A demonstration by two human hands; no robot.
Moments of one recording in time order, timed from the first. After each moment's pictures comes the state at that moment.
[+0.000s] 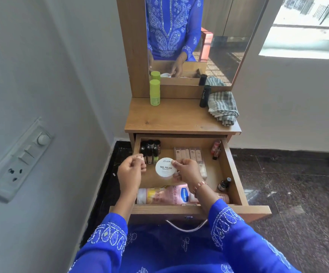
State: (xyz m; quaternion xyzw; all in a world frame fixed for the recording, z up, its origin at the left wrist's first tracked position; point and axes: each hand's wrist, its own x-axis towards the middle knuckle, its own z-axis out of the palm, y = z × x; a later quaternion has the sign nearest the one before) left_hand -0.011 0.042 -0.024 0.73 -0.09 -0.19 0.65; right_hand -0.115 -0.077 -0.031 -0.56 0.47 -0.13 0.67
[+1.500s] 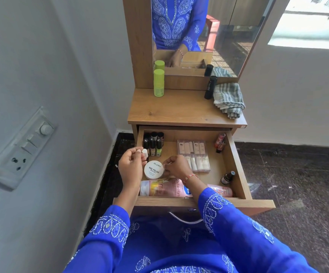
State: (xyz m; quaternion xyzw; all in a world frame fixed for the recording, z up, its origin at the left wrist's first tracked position) left_hand -0.015 0.048 -0.024 0.71 -0.05 -0.17 0.69; right_hand -0.084 -0.066 -0.060 -0.72 0.46 -0.02 0.52
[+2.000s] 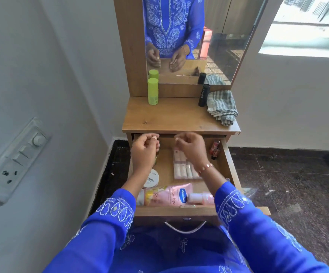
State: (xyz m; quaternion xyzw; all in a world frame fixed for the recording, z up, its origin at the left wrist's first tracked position) left_hand -0.017 -0.007 0.022 0.71 -0.17 -0.18 0.66; right_hand -0.100 -0.107 0.020 -0.69 0.41 -0.26 0.53
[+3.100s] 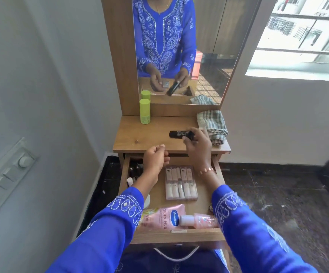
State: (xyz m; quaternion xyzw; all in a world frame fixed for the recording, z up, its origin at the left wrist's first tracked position) left_hand -0.020 -0.071 0.031 0.68 -0.12 -0.33 0.65; right_hand -0.101 -0.163 0.037 -0.76 0.36 -0.42 0.33
